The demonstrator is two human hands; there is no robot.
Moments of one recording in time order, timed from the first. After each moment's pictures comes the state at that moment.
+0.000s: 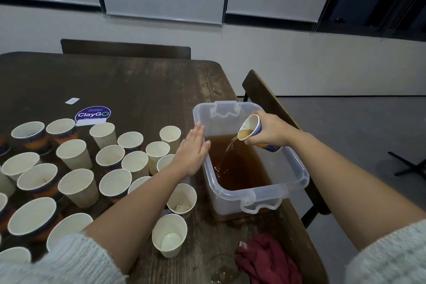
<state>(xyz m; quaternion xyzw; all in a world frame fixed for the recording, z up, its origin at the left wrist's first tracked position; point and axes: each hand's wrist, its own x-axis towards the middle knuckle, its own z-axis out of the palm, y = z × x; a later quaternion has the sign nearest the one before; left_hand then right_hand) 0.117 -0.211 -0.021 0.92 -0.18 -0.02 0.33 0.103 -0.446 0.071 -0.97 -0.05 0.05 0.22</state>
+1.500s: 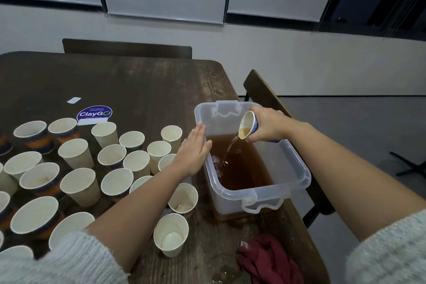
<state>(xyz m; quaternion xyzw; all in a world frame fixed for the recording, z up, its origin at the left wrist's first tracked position) 0.119 -0.210 -0.024 0.92 -0.19 -0.02 0.33 0.112 -0.435 0.088 -0.99 -0.09 0.05 0.10</state>
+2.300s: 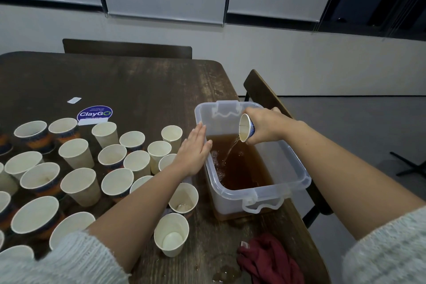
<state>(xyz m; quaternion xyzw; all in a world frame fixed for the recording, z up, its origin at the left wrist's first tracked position) 0.118 -0.210 -0.022 0.92 -0.19 -0.03 0.33 0.116 -0.430 0.086 -0.99 -0.12 0.04 0.03</state>
